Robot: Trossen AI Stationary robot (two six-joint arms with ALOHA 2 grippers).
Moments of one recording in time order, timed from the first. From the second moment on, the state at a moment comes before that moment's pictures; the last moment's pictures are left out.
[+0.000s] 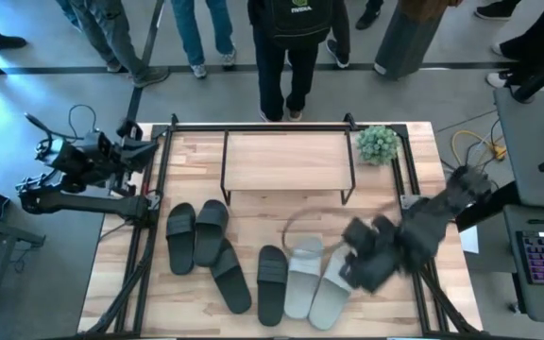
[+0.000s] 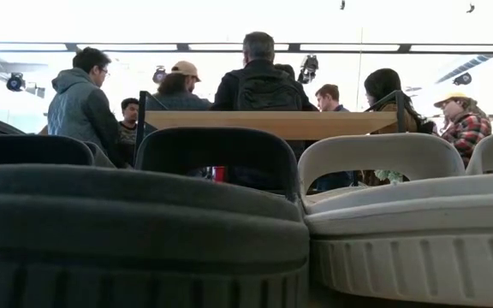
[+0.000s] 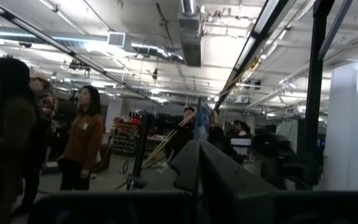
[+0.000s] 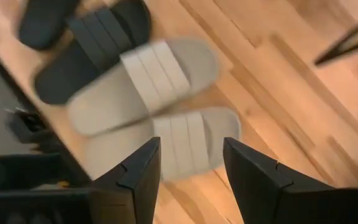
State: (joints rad) left arm 0.00 0.40 0.78 0.01 -0.17 -0.07; right arm 0.68 1.63 1.75 -1.50 0.30 1.36
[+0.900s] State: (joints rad) left arm 0.00 0.40 0.78 -0.12 -0.24 -0.07; right arm 0.85 2.19 1.80 -1.52 0.42 1.59
